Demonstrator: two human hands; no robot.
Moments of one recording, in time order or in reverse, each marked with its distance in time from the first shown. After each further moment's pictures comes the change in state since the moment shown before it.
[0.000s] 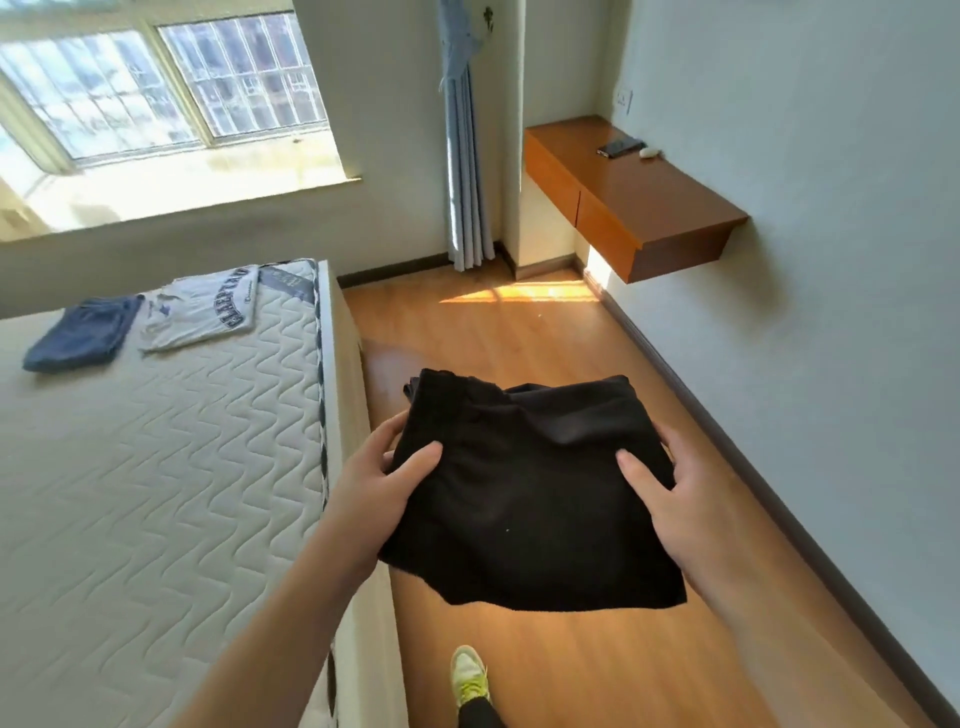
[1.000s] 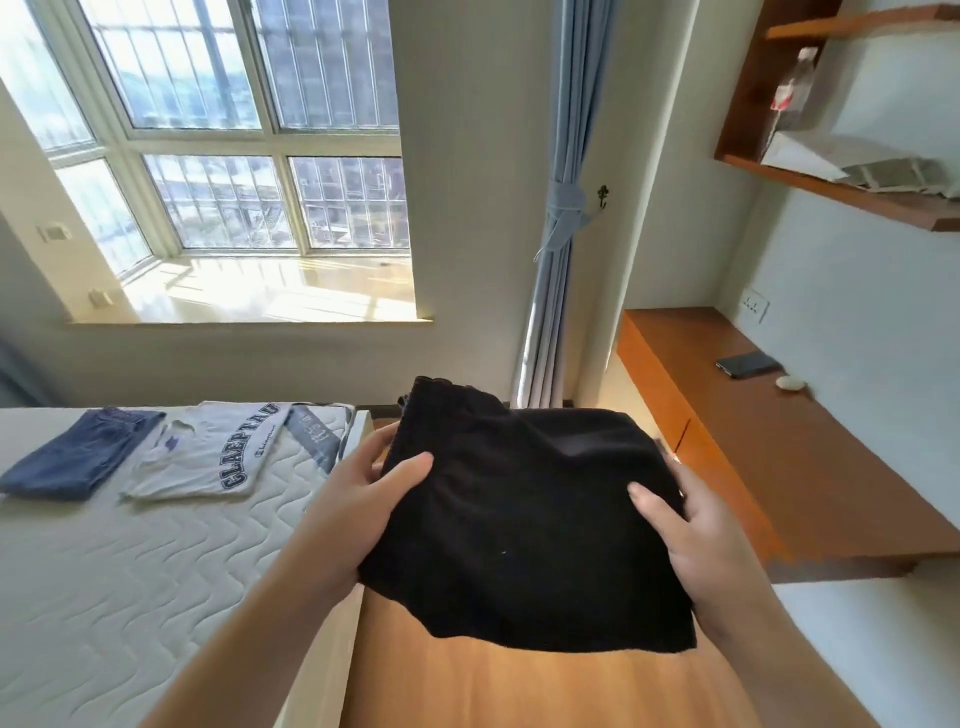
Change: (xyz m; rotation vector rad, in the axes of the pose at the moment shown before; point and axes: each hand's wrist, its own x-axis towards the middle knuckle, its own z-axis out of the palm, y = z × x) left_hand 0.452 0.216 -0.053 -0.143 0.230 0.144; right_hand 0.526 -0.206 0.082 0.098 -0.170 -0.049
